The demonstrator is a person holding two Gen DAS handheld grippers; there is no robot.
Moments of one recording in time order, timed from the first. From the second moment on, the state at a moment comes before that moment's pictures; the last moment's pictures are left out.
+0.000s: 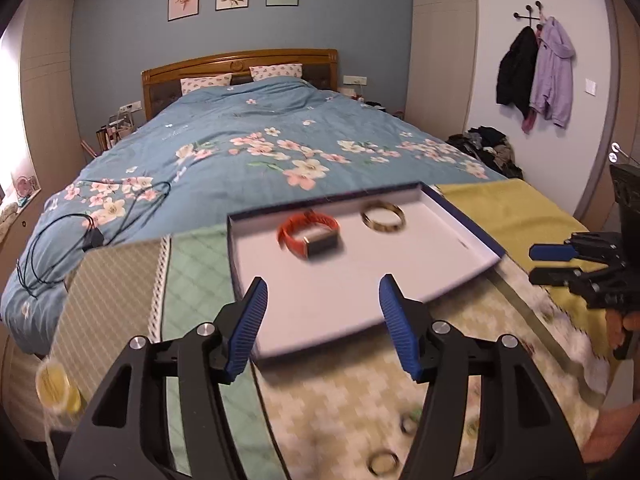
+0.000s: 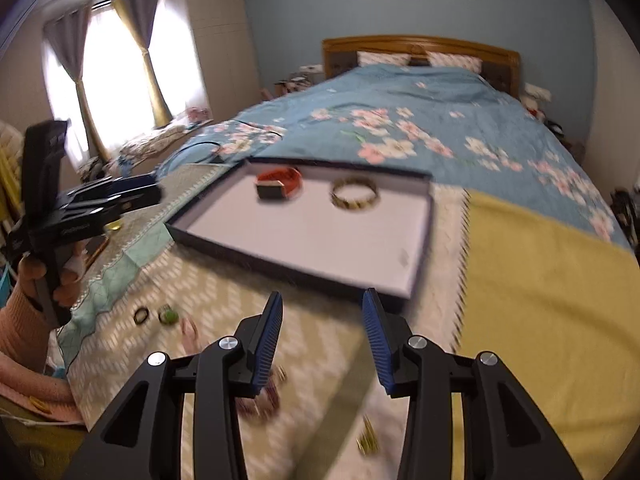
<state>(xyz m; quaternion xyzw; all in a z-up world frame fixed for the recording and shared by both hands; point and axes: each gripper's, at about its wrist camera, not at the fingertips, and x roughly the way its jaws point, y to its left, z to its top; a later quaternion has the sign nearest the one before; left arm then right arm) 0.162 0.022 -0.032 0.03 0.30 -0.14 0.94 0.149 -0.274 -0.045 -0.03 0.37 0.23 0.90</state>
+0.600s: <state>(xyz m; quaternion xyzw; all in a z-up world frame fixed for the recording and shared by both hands) 0.107 -0.004 -0.075 0.02 0.34 -0.17 0.92 0.109 -0.311 -0.091 0.00 0.42 0.17 0.89</state>
